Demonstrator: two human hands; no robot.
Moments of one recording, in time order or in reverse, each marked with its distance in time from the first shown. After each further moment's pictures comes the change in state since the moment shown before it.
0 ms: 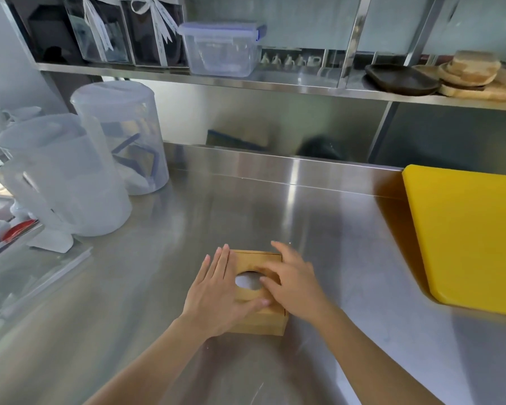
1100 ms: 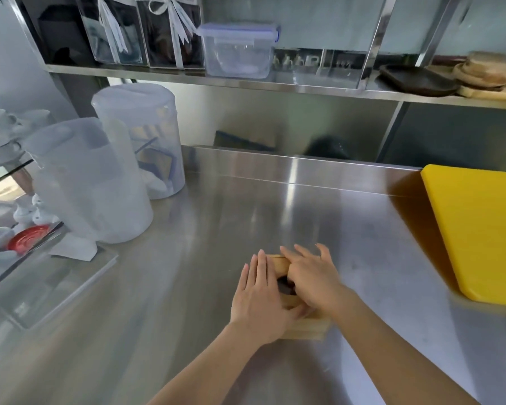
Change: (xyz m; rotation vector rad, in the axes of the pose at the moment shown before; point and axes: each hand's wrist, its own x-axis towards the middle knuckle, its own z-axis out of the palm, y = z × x) left_hand -0.002 -0.002 -0.001 -0.175 0.004 0.032; right_hand 0.031 -0.047 0.007 -0.498 -0.225 0.037
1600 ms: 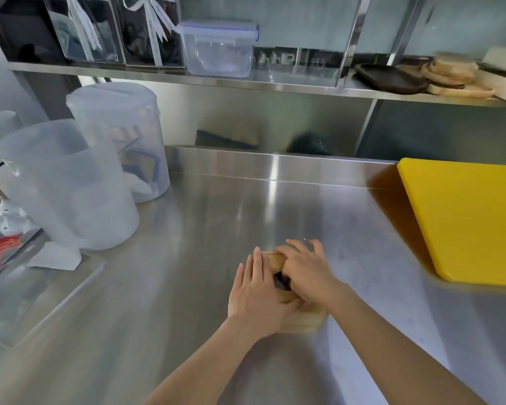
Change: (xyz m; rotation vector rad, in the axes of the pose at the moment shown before) left_hand 0.002 -0.003 0.000 -0.028 -0.063 0.015; right_hand -0.001 0.001 0.009 0.000 0.074 0.008
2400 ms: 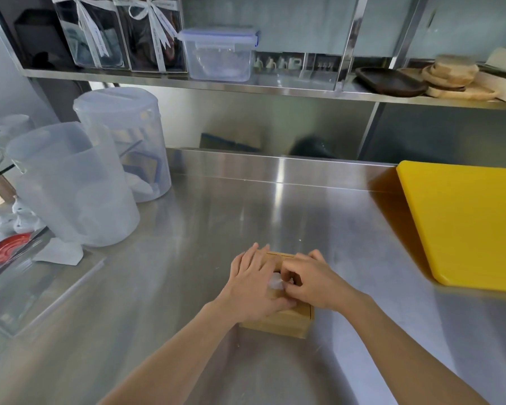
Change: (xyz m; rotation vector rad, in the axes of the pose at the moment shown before) left_hand 0.009 0.000 -0.017 -0.058 -0.096 0.219; right_hand -0.029 0.030 -0.002 0.387 0.073 -0.140
